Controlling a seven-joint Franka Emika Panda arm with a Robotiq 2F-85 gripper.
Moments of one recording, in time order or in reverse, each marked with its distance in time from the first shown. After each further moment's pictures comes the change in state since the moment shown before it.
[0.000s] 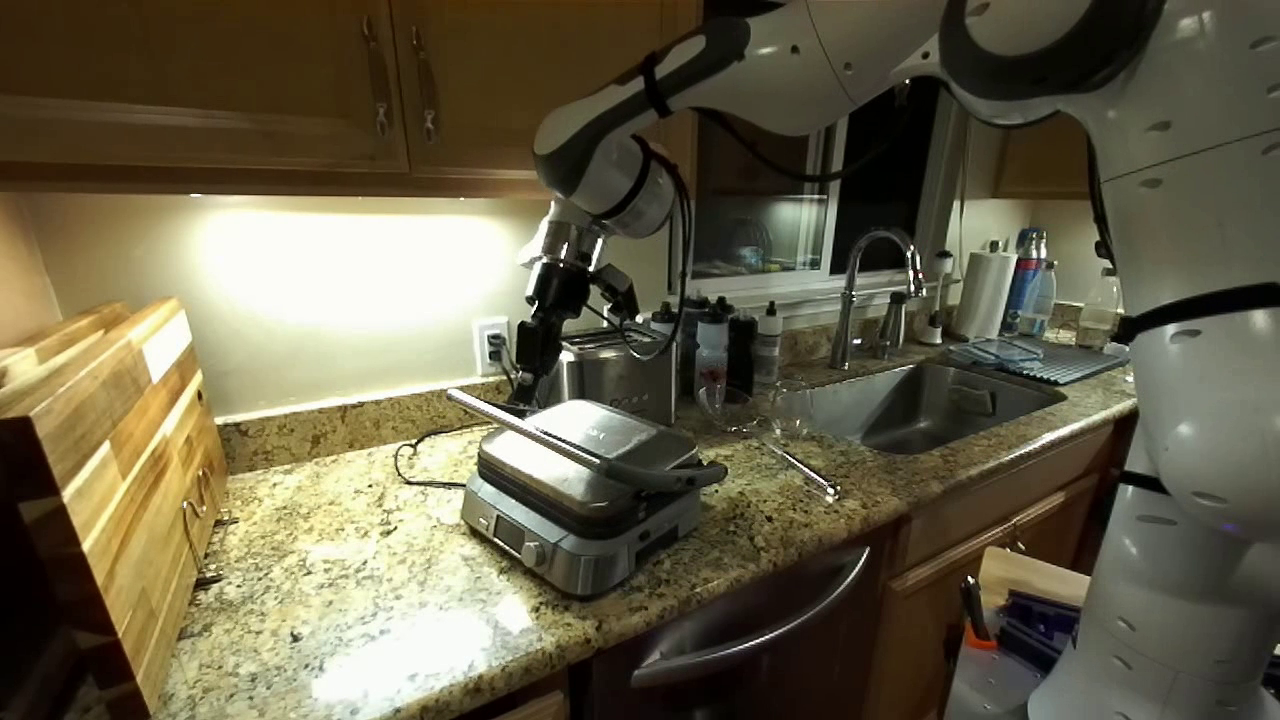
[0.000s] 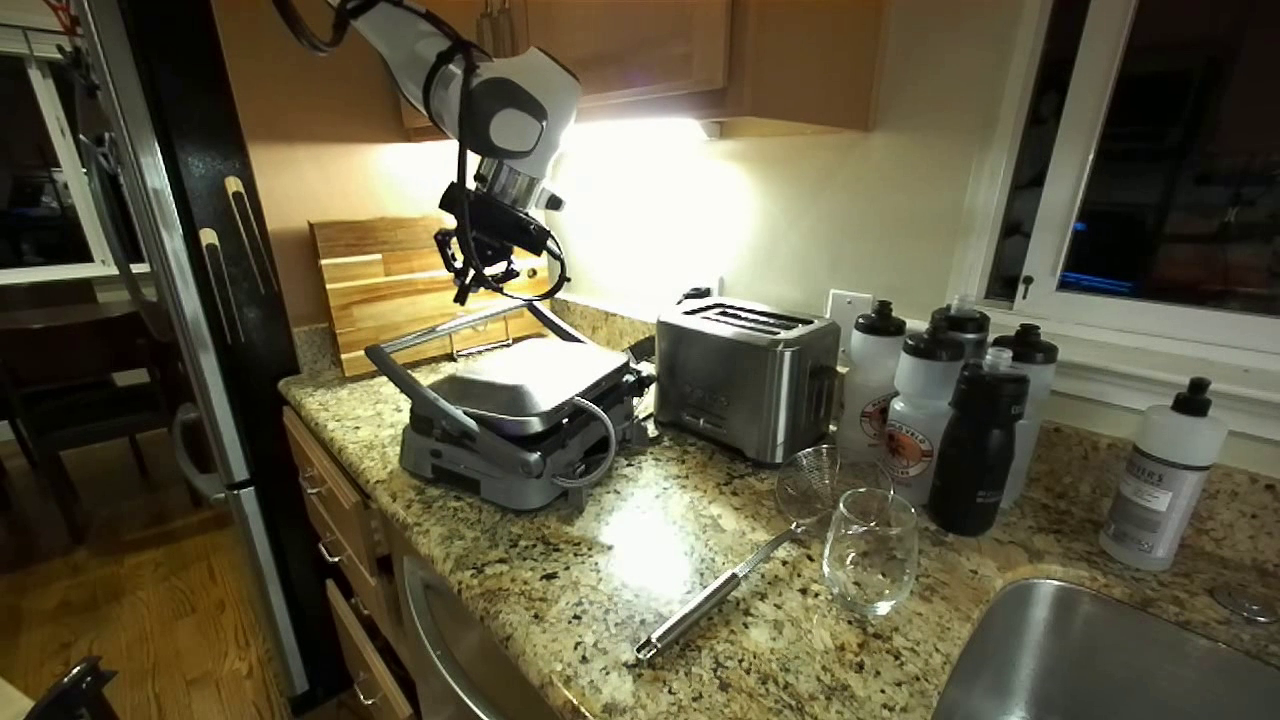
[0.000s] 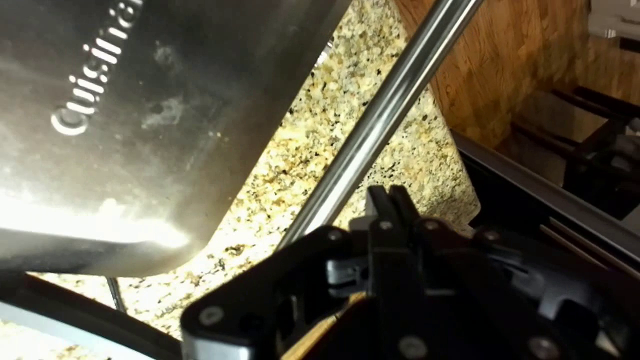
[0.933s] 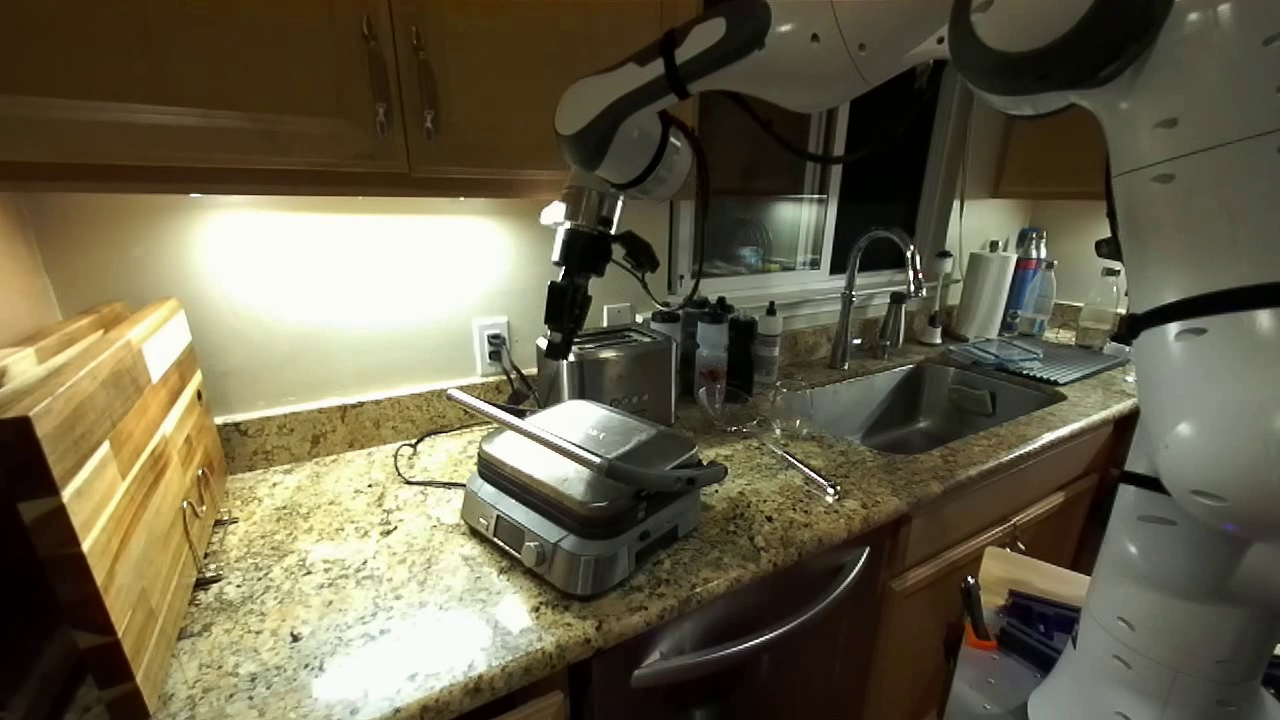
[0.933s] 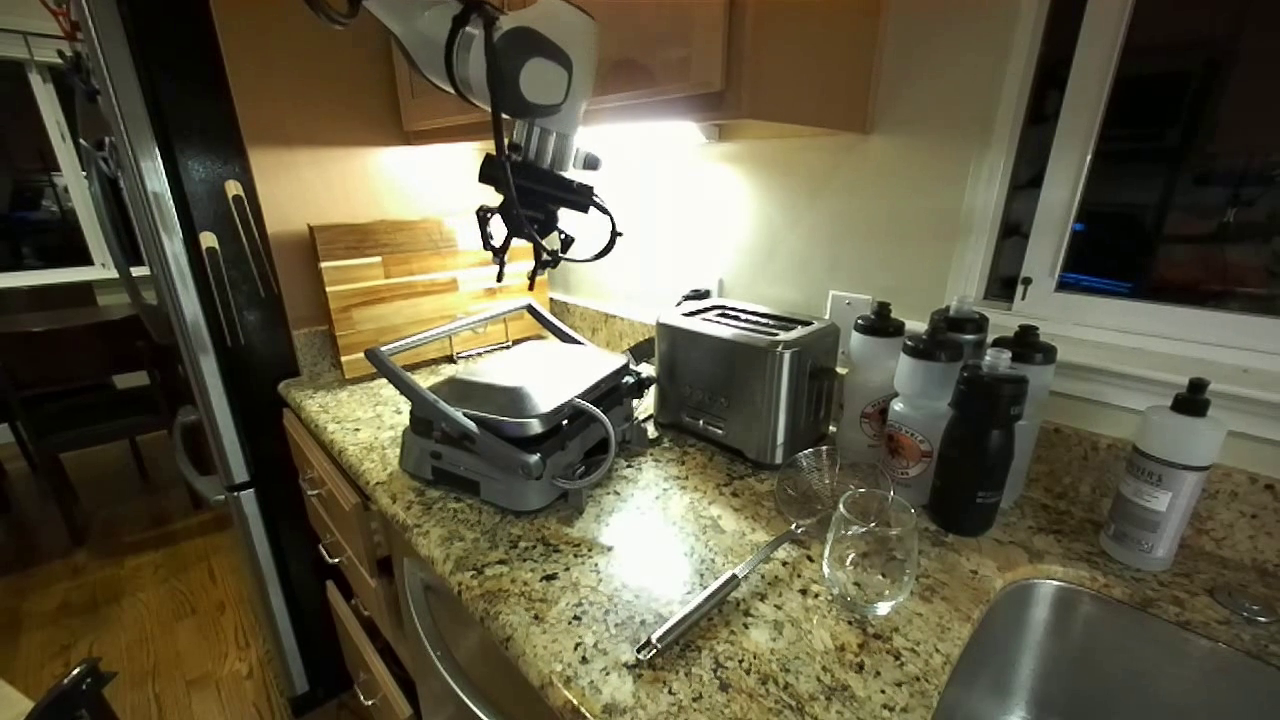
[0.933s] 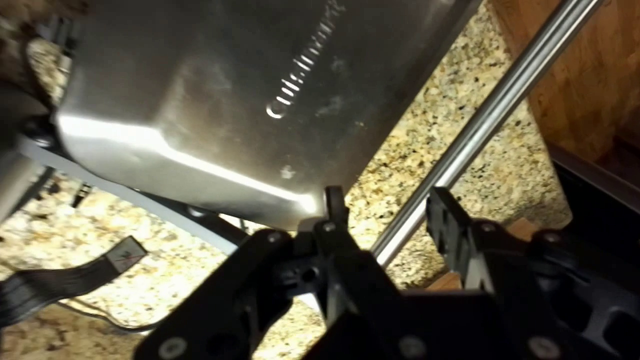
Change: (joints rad) arm -0.001 -0.036 -0.083 0.063 -0.181 -0.001 0.052
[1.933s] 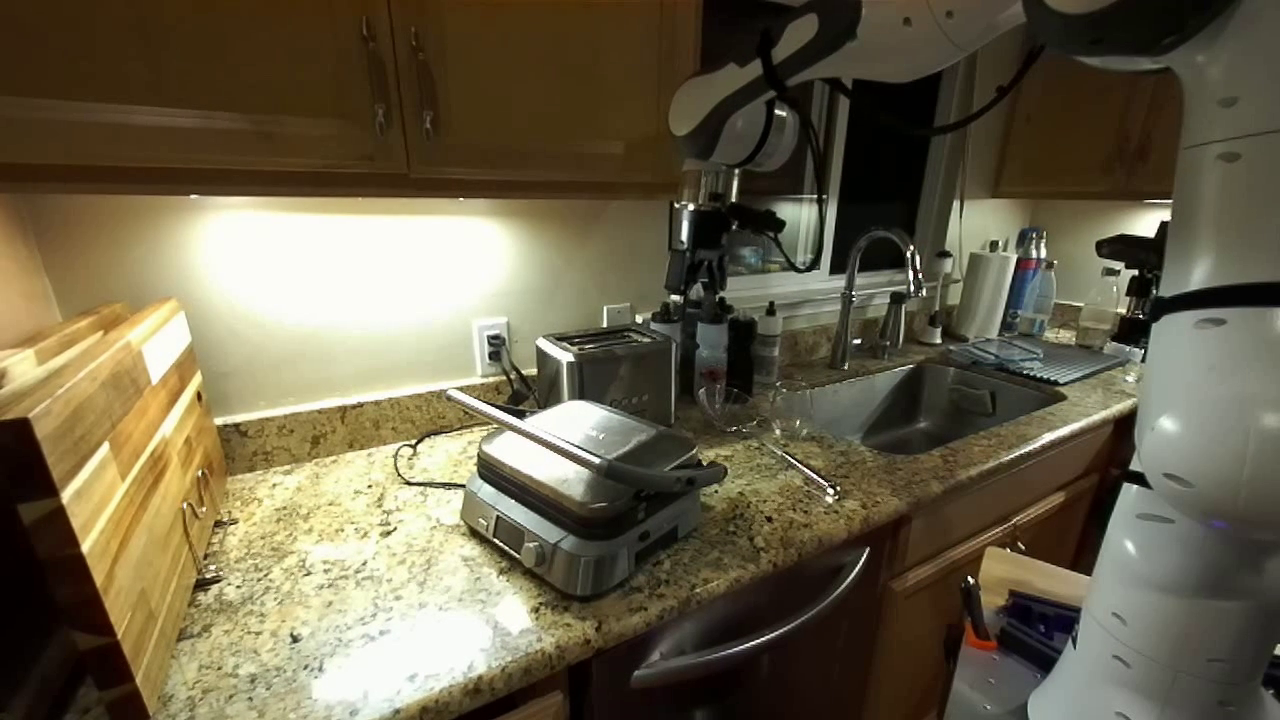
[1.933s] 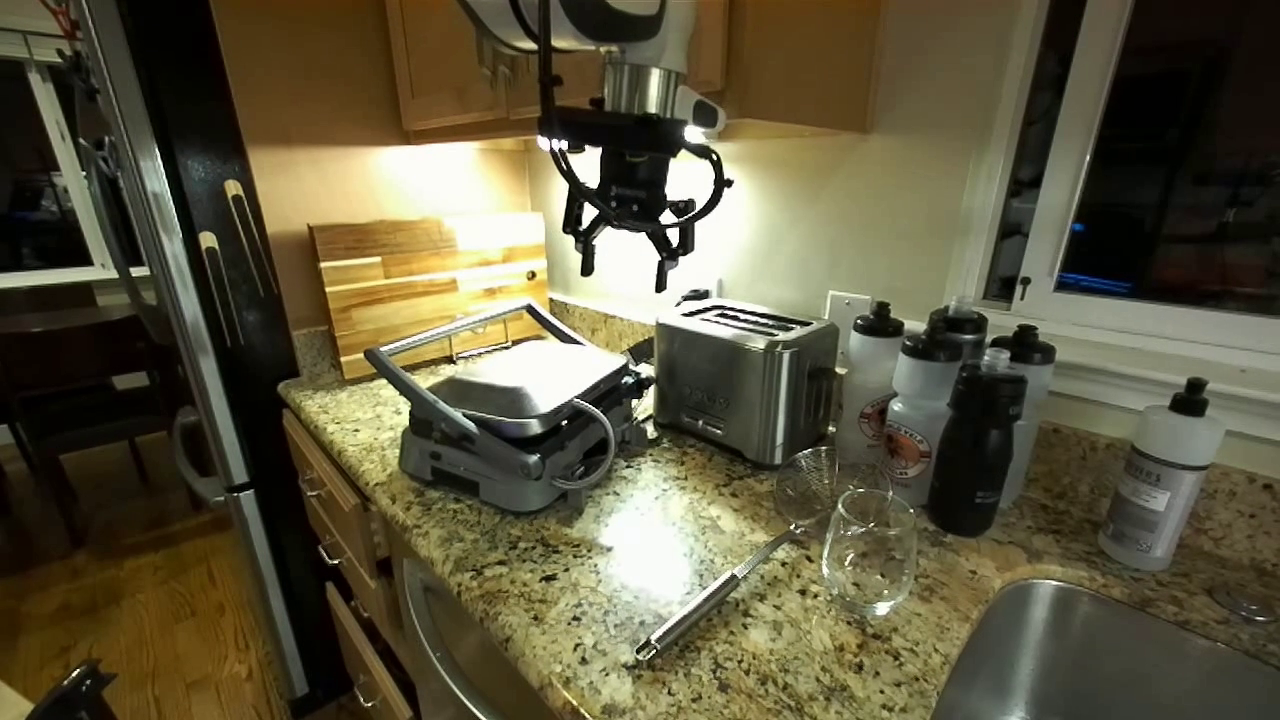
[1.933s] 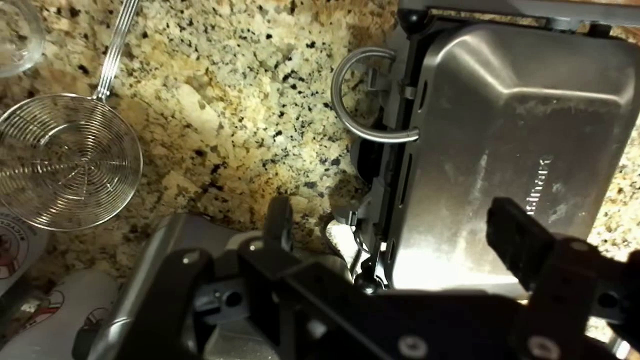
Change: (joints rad) arm -0.093 -0.184 -0.203 -0.166 -0.194 -0.057 0.246
